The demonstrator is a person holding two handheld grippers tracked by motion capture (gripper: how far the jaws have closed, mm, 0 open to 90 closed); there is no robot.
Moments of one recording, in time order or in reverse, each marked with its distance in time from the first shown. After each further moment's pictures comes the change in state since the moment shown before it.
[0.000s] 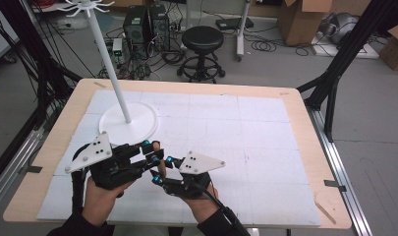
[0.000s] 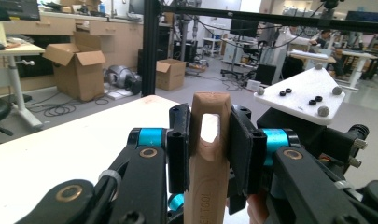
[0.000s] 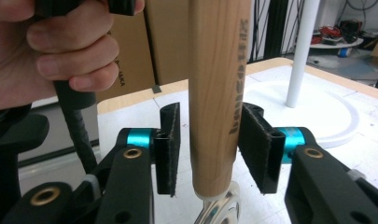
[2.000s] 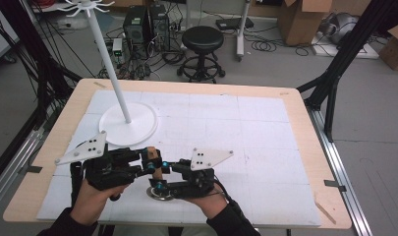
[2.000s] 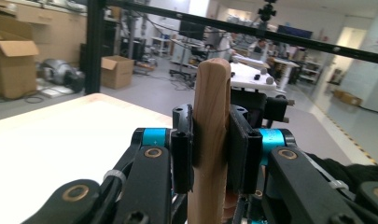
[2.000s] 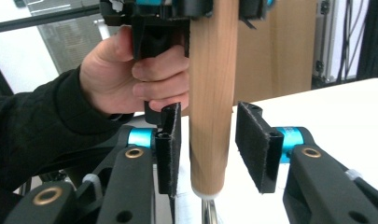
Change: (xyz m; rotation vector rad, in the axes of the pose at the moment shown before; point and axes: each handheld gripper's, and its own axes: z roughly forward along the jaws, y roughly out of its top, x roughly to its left) left arm 0.011 0.001 -0.008 -0.009 -0.226 -0.089; right arm -0.014 0.007 -0.011 -0.077 0.352 0.048
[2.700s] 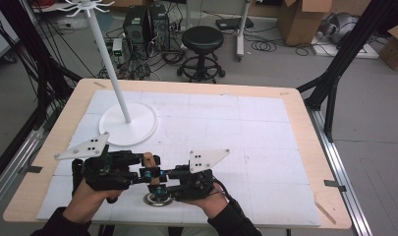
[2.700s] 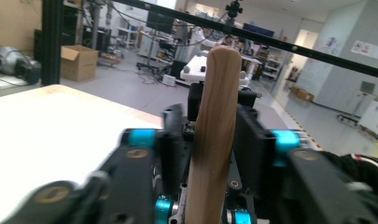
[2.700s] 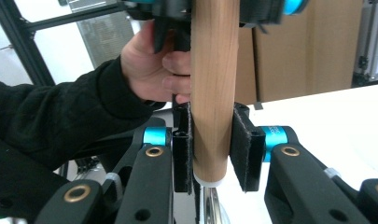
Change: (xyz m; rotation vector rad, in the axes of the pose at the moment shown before) left arm 0.008 -0.004 -0.003 0.034 -0.172 -0.056; right arm -0.001 -0.003 0.003 0.025 0.144 0.000
